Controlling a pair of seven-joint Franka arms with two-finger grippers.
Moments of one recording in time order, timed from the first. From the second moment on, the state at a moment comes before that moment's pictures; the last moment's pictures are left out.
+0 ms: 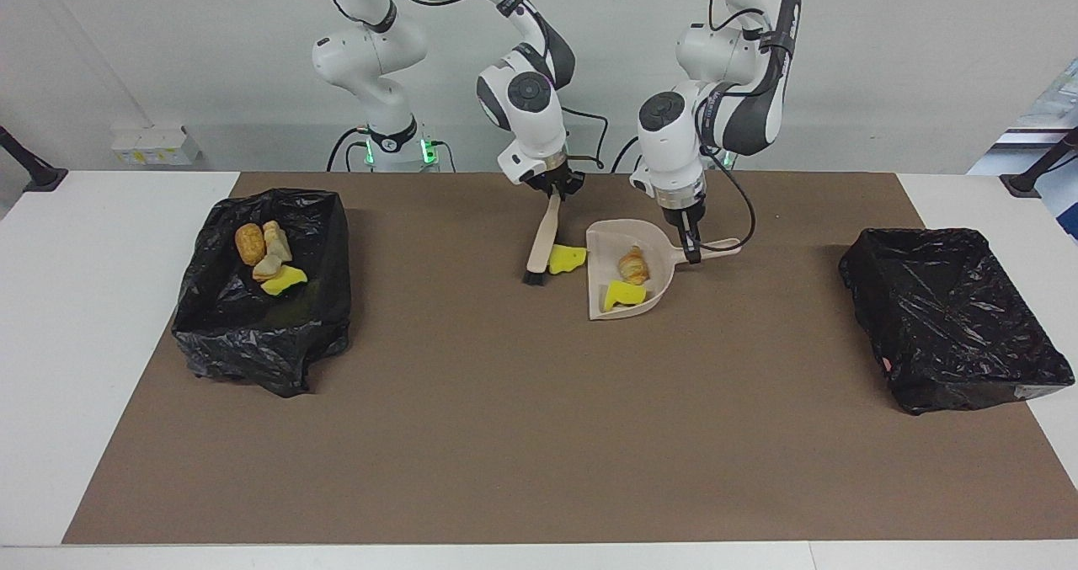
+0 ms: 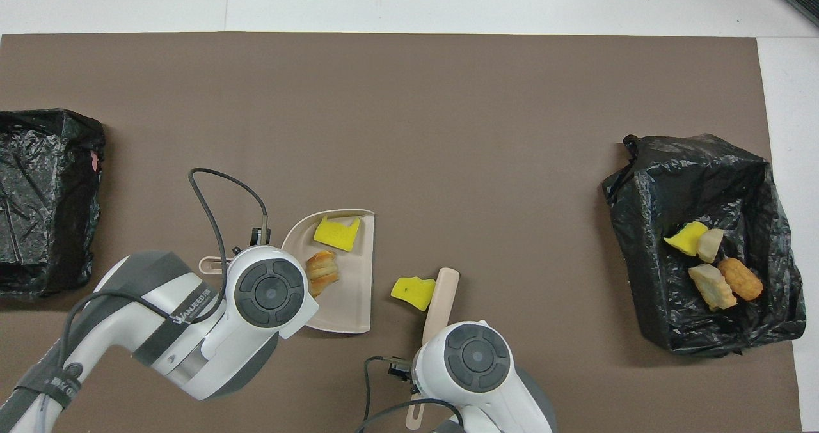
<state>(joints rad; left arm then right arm) -0.50 -0.07 -0.02 -2.34 0.43 2.13 0.90 0.50 0.08 0.34 -2.25 0.39 2.31 0.84</state>
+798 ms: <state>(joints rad) -0.25 -0.06 -0.02 -2.32 0.40 2.25 1.16 0.54 0.16 0.32 -2.17 0.49 2.29 0.70</state>
